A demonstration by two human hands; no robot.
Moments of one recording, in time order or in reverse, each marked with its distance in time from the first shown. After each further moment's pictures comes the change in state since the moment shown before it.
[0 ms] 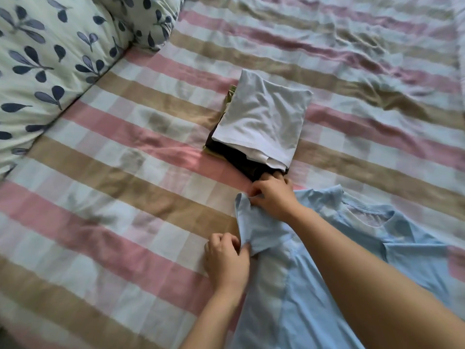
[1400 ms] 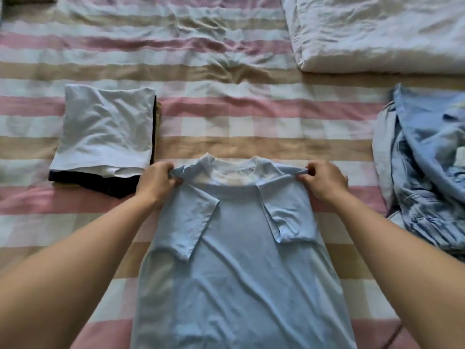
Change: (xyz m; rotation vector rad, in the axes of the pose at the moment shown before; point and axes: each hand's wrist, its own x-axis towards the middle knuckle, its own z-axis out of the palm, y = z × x) left_hand 0.089 0.158 0.072 0.343 -0.200 0.641; right_hand -0.180 0.266 -0.080 0.233 0.361 0.825
